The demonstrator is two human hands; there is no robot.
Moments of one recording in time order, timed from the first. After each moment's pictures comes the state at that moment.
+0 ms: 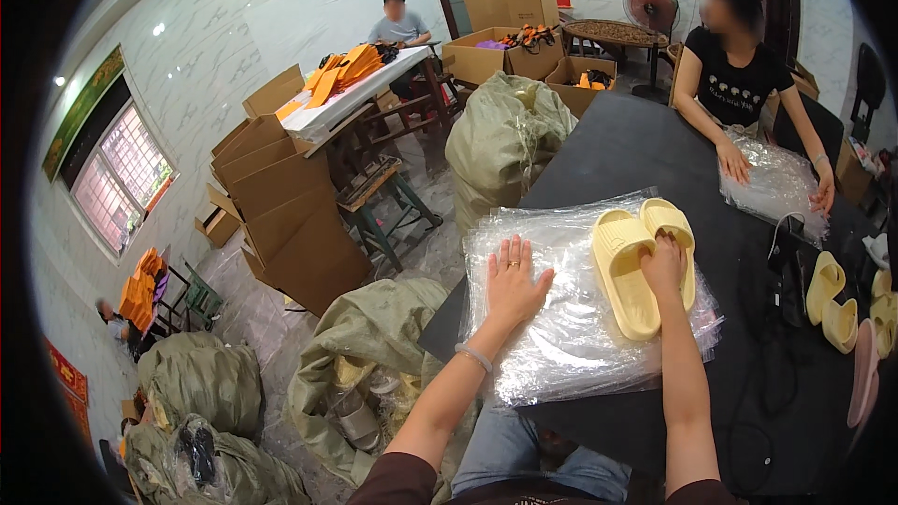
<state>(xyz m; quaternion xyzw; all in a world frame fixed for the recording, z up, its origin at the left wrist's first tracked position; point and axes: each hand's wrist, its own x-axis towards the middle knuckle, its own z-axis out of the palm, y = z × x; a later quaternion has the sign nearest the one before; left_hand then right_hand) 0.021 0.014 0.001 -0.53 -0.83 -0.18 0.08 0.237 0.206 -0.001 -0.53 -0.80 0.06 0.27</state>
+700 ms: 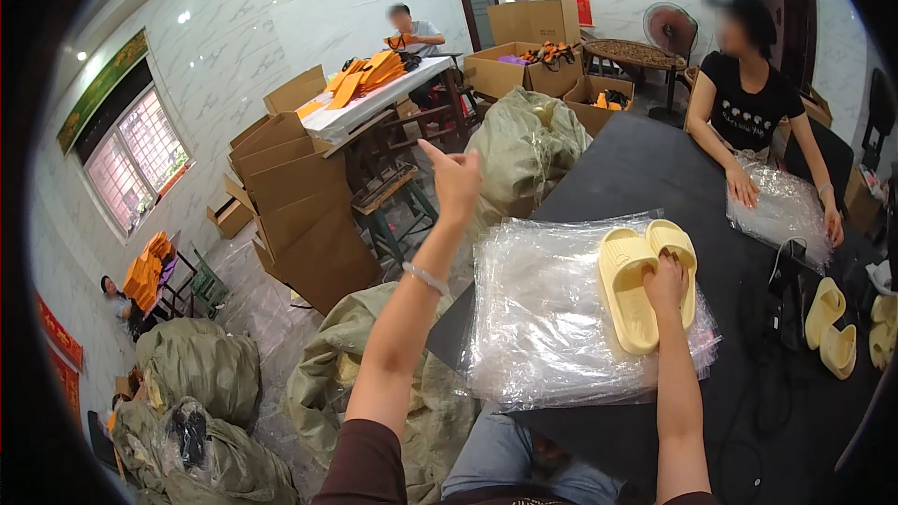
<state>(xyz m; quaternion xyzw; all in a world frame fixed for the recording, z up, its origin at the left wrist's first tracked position) -0.079 0.038 0.191 -0.29 -0.71 -0.64 0.02 0.236 0.205 0.000 -0.53 -0.80 0.08 0.27</state>
